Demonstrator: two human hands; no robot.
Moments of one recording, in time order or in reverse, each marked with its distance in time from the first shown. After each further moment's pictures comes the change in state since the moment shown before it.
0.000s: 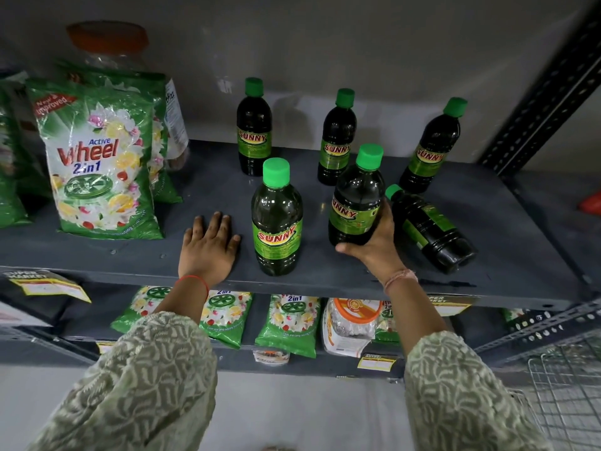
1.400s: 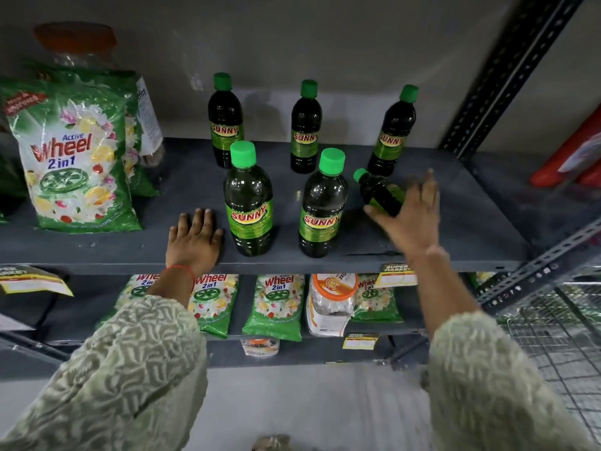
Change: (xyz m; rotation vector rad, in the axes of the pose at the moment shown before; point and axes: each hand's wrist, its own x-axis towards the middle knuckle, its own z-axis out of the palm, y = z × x) left_hand -0.017 0.010 0.002 -0.033 -0.032 0.012; right_hand -0.036 -0.029 -0.088 -0.739 0.317 -0.054
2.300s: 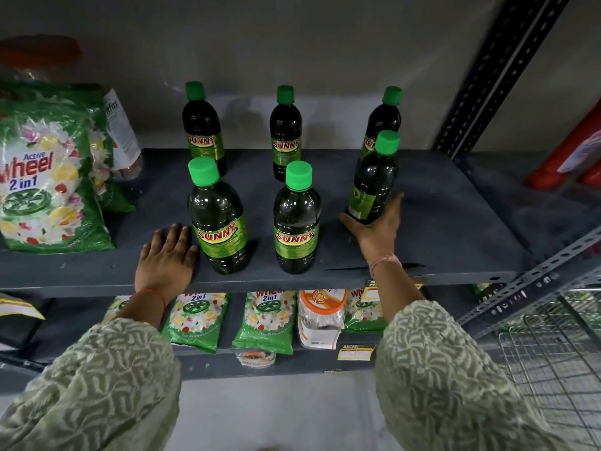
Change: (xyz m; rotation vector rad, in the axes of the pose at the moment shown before) left_hand 0.005 -0.005 0.010 0.123 0.030 -0.012; right_hand 0.029 0.015 0.063 0.695 0.020 0.248
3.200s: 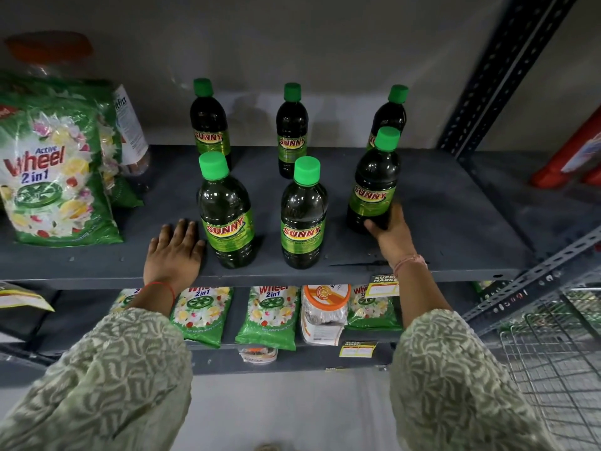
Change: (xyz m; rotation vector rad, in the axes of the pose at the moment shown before) left_hand -0.004 0.005 -0.006 -0.031 0.006 -0.007; right_hand 0.006 0.014 -0.025 0.036 -0.230 0.035
